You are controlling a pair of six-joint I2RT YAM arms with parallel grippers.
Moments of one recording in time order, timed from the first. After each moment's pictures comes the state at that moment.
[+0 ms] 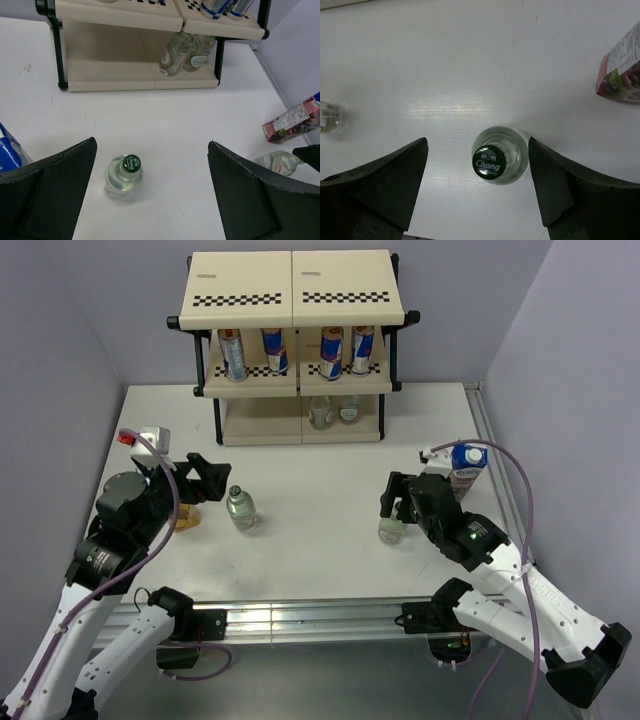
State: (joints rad) left arm -0.43 0.61 0.95 -0.49 -0.10 -0.37; right arm 0.64 0.74 0.75 -0.64 0.39 0.56
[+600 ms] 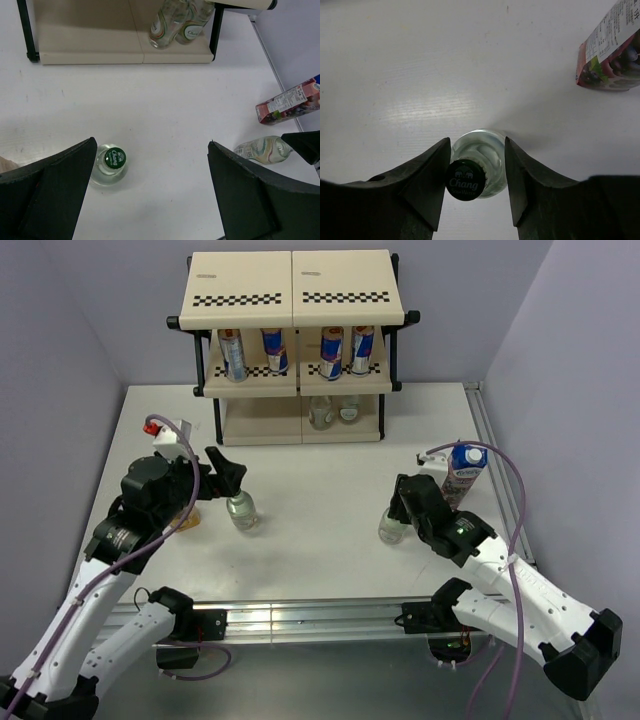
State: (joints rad) left arm -0.43 0.71 0.92 -0.48 -0.02 -0.43; right arm 0.65 0.80 0.69 -0.62 0.50 0.60
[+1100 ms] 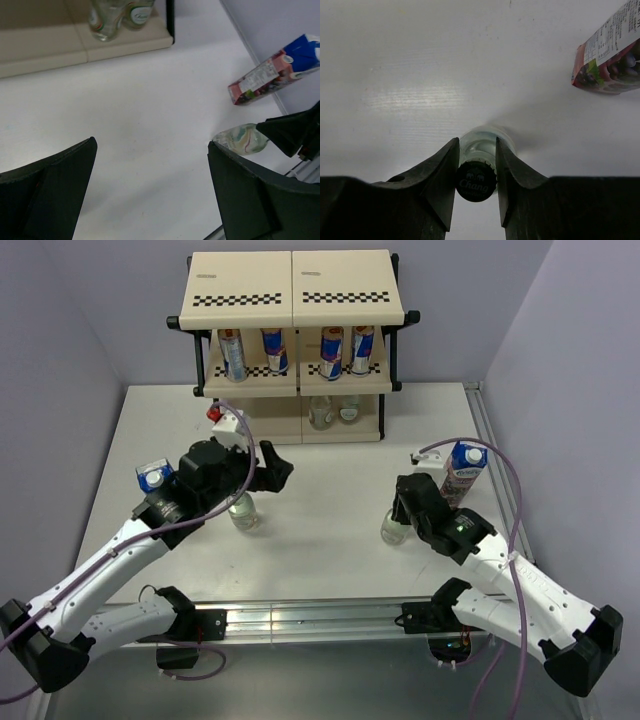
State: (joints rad) left arm -0.68 0.98 0.98 -0.32 -0.11 -0.46; right arm 0.67 0.82 0.72 -0.64 0.49 0.55
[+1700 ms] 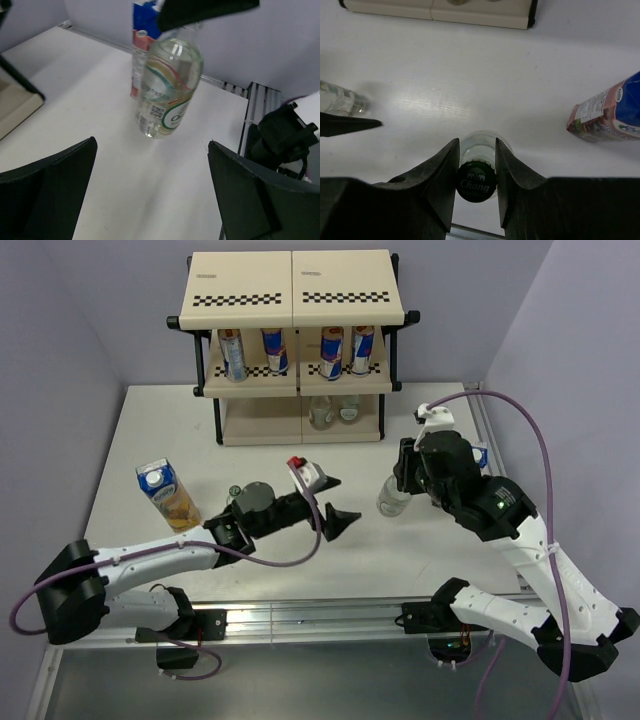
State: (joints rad) left arm -1.00 1.20 0.72 0.50 0.12 -0.17; right arm 0.67 0.93 1.24 -0.90 0.39 0.36
